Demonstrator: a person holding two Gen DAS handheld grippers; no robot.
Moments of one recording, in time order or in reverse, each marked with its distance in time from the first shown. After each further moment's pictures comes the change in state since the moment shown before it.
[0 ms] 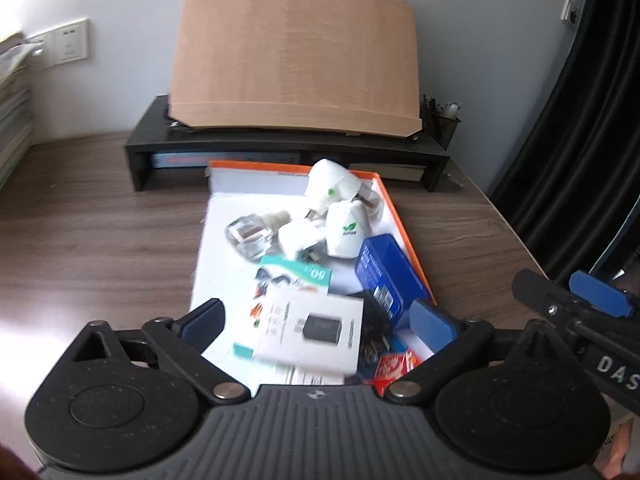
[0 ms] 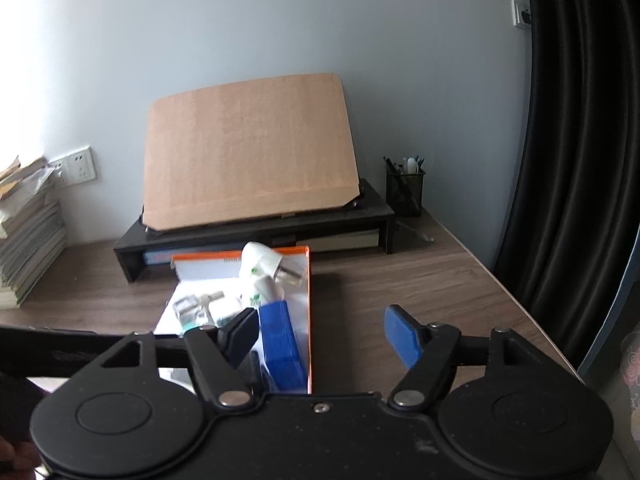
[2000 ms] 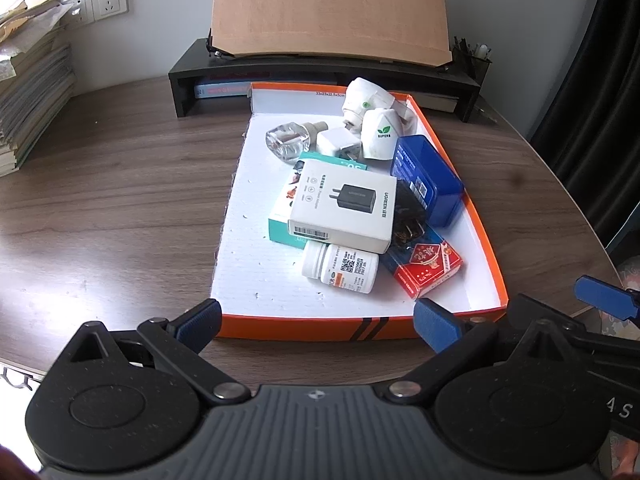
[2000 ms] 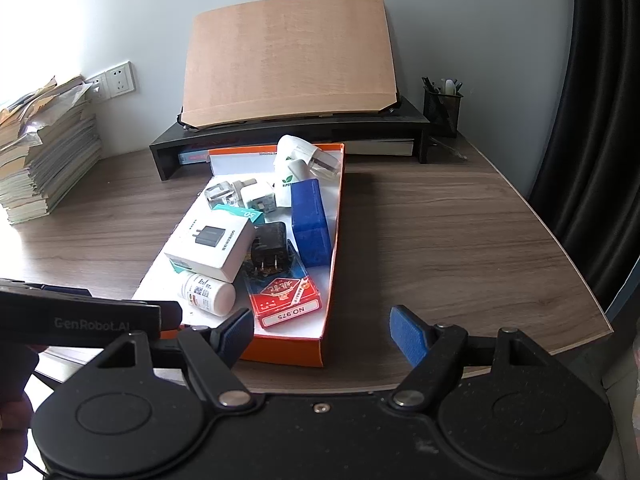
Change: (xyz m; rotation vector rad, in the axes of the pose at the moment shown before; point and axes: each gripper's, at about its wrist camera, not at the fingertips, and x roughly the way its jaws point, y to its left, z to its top) left arm -0.006 -0.005 -0.061 -0.002 0.117 0.126; right arm -0.008 -0.001 -0.062 -0.074 0.203 0.100
